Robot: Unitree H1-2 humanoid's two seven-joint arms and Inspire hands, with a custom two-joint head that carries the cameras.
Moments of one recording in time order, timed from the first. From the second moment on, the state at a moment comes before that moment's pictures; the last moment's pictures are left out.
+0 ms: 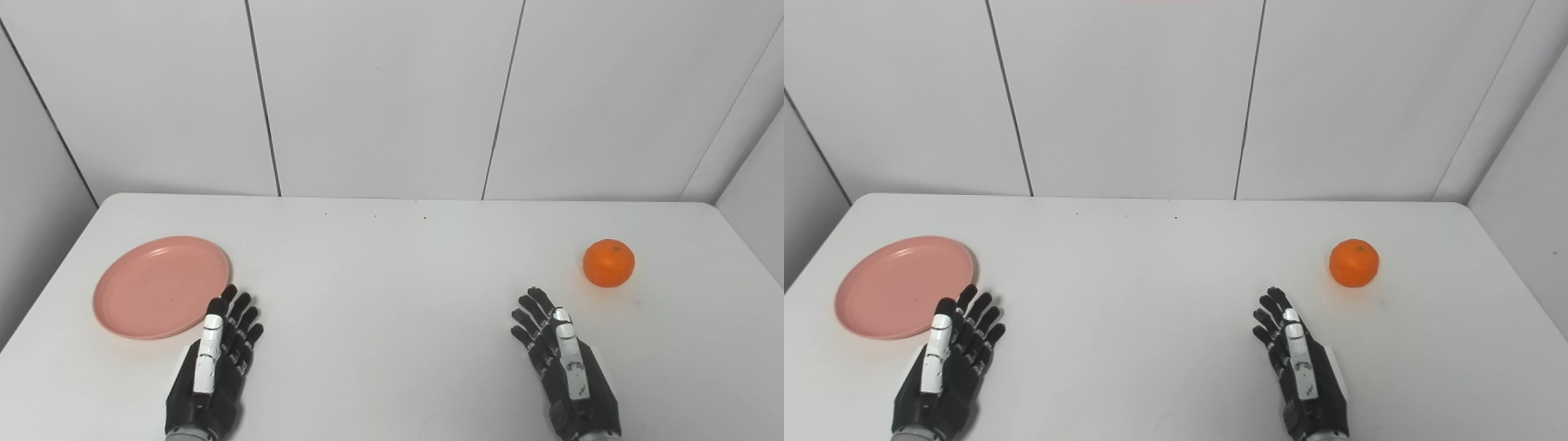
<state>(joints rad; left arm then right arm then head) 0.05 0.02 0.11 -0.33 -0.37 0.36 -0.04 0.07 0.01 -0.03 -0.25 0.29 0.19 0.04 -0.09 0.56</state>
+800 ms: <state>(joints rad) 0.07 0.08 0.01 -0.26 -0.17 0.15 -0.11 0.09 0.00 -0.03 -0.19 0.26 0.06 0.11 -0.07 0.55</state>
